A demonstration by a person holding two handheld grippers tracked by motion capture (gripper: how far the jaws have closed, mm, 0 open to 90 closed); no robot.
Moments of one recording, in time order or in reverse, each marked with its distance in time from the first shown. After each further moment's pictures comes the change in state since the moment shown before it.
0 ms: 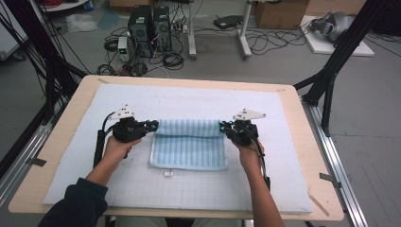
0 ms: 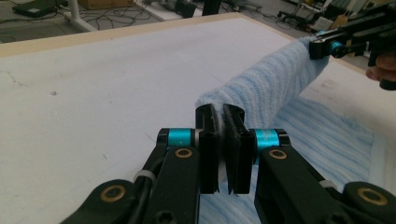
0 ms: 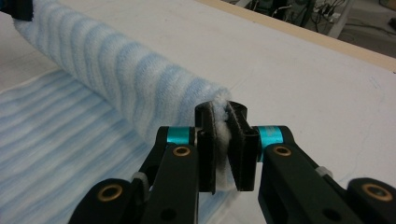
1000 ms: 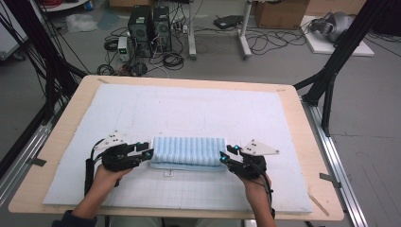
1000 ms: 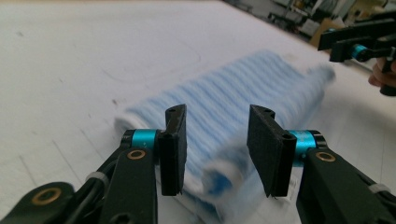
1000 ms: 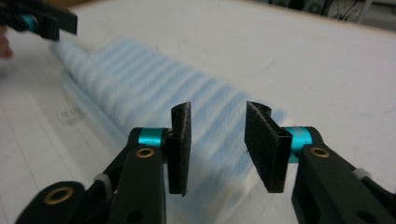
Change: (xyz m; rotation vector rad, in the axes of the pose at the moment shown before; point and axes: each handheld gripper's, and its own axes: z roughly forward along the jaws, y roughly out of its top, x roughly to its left) left arm -0.040 -0.039 -0.046 -0.034 -0.022 -0.053; right arm 0.053 -0.048 -0.062 -0.086 0.053 0.045
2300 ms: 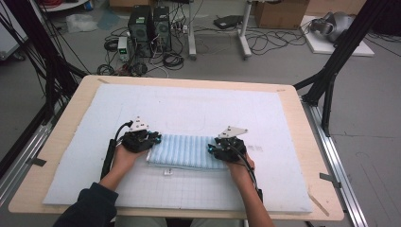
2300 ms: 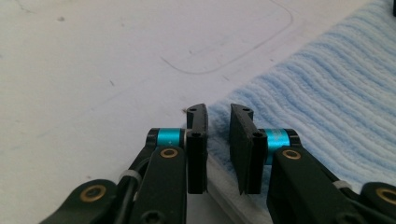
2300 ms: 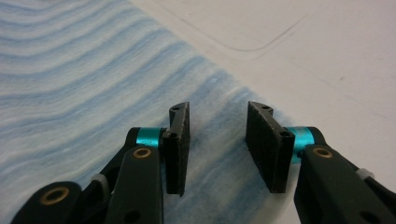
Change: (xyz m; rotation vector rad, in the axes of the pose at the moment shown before) left arm 0.033 0.010 0.078 0.251 0.241 0.144; right arm -0.019 0.007 0.086 0.238 -0.036 -0.089
